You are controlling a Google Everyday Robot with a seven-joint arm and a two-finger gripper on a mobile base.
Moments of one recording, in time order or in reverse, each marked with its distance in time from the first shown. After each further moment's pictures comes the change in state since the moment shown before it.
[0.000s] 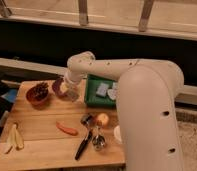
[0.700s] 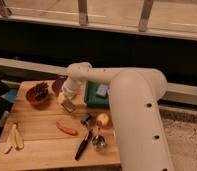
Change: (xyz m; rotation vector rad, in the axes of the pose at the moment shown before) arm 0.044 0.026 0.077 -0.156 0.142 0.051
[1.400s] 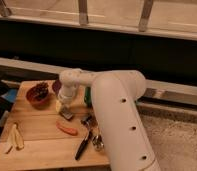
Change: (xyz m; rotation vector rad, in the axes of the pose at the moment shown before) arm 0.013 0.008 0.043 0.018 0.142 0.043
